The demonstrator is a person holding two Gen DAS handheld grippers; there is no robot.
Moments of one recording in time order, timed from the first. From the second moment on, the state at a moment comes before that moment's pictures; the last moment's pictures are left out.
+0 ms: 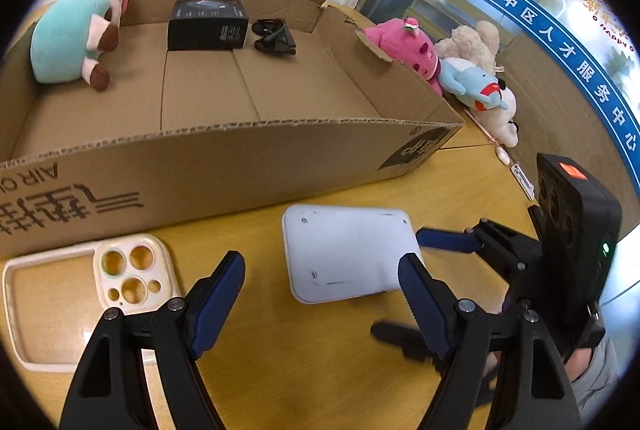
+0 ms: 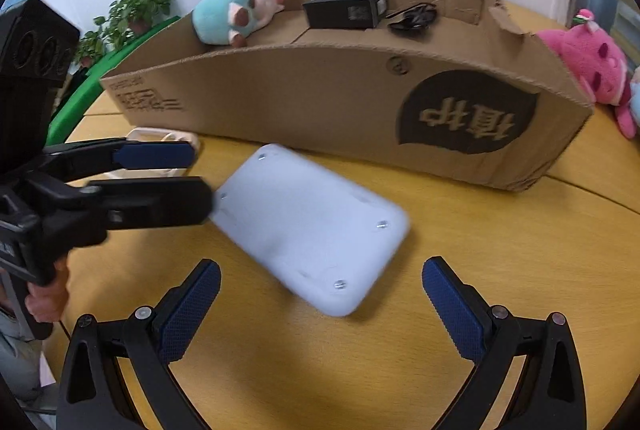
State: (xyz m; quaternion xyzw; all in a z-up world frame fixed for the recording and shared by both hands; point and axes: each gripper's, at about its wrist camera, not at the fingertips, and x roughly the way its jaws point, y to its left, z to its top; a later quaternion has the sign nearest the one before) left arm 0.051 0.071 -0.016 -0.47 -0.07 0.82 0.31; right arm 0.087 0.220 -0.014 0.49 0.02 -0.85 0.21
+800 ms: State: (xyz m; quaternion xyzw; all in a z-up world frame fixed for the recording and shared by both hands) left arm 0.053 0.053 -0.041 -0.51 -0.14 0.79 0.31; right arm 0.105 0.189 -0.017 0.48 0.05 -0.82 0.31
